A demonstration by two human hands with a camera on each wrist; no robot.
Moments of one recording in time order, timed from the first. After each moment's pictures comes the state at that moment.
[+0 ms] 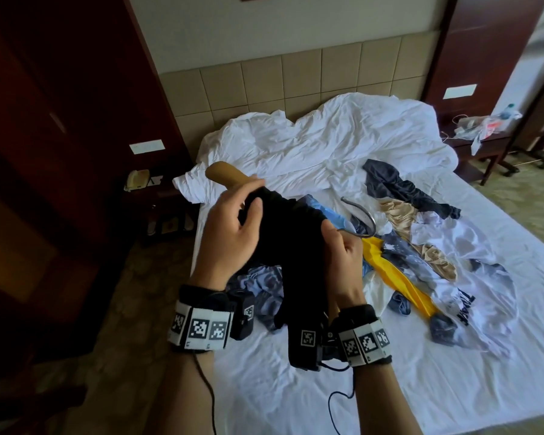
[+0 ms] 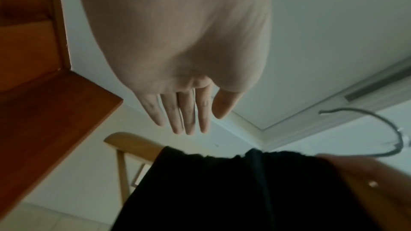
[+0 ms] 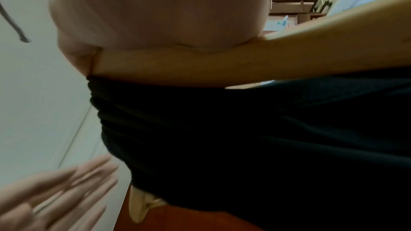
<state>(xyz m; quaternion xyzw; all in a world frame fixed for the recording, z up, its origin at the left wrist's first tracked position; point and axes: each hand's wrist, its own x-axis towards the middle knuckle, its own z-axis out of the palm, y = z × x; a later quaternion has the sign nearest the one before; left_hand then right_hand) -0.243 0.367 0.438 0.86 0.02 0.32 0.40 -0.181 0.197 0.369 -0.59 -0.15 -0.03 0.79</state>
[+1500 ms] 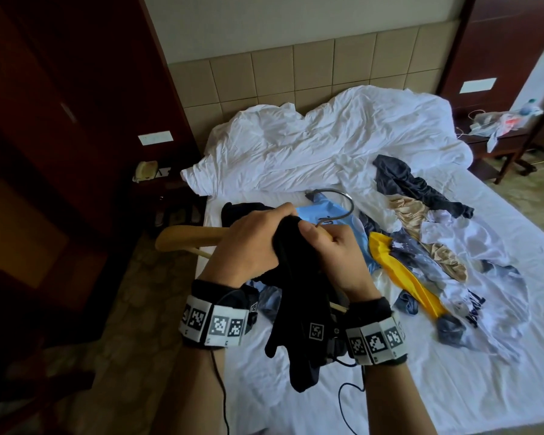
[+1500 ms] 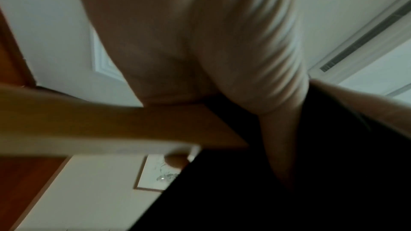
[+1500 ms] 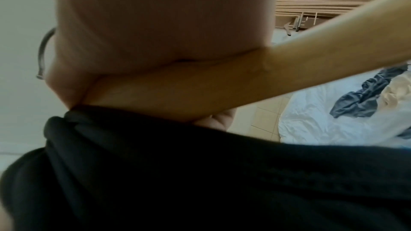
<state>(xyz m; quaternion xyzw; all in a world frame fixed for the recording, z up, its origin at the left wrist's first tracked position) -0.246 0.355 0.440 0.97 -0.01 0.12 0.19 -0.174 0.202 0.379 -0.65 -0.25 0.10 0.72</state>
